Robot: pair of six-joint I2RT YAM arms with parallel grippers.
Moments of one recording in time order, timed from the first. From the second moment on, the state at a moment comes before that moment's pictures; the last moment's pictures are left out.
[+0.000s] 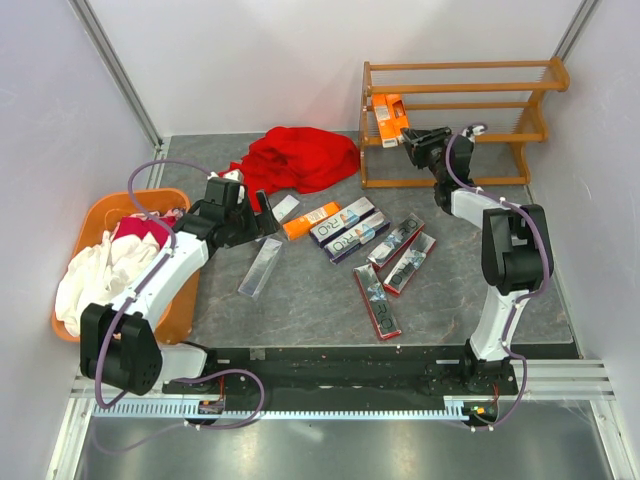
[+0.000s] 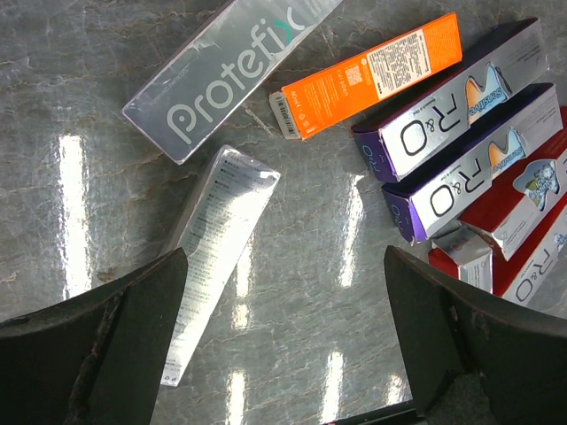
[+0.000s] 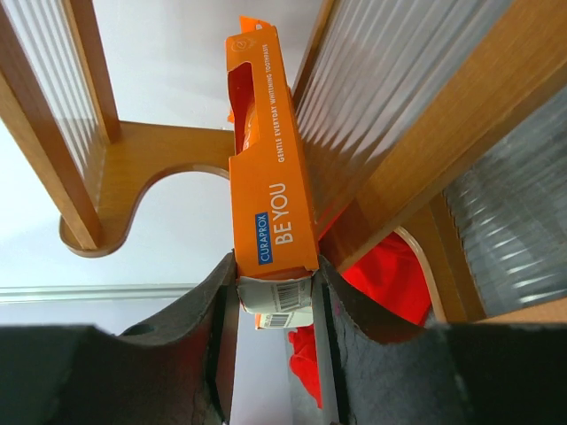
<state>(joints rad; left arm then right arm) -0.28 1.30 0.98 -0.50 0.05 -0.53 0.09 1.95 1.24 0.59 -0.11 1.32</state>
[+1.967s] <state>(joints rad) -0.48 1.96 1.54 -0.52 -0.04 -0.35 -0.10 1.41 0.59 0.30 -0.41 0.89</state>
